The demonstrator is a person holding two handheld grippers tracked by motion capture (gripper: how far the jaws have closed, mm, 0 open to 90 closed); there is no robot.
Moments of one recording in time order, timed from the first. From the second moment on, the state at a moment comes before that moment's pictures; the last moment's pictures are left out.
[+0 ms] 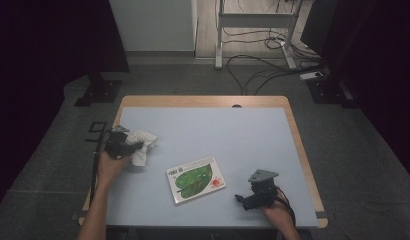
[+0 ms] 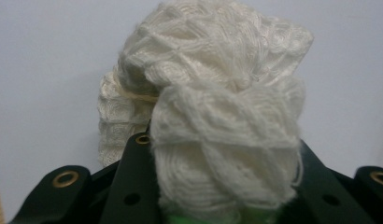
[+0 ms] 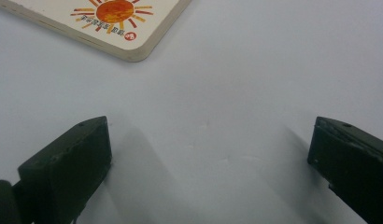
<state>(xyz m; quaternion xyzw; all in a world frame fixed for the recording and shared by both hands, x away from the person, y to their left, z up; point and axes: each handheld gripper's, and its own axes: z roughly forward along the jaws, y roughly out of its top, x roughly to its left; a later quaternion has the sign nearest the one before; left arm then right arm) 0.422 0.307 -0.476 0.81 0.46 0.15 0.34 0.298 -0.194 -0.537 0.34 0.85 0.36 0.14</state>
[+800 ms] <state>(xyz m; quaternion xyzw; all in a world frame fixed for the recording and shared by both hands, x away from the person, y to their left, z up) 0.369 0.263 -0.443 0.84 0.36 0.13 0.37 0.298 -0.194 -0.537 0.34 0.85 0.36 0.14</state>
